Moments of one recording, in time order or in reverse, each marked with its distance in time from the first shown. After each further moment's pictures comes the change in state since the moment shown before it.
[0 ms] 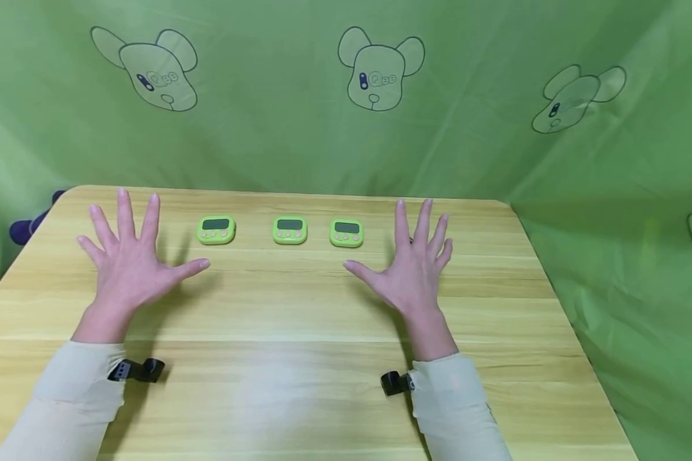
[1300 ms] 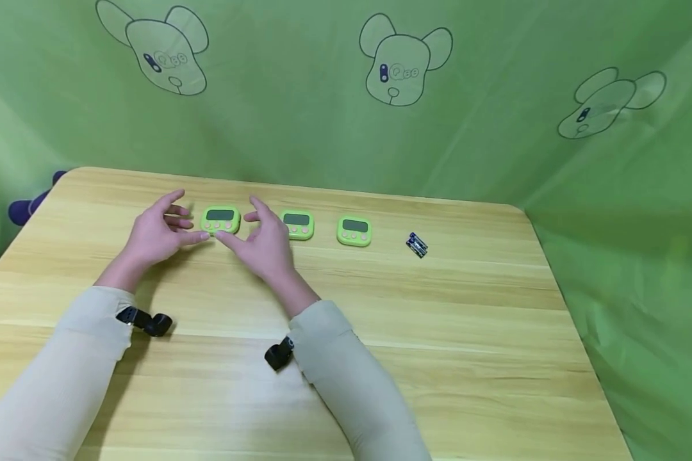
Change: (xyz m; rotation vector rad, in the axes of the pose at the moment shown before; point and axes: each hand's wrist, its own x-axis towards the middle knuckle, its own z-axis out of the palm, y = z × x) left_hand 0.061 -0.036 0.043 -0.681 -0.177 -0.117; right_hand 0.038 -0.193 0.132 0.833 -0.257 0.049
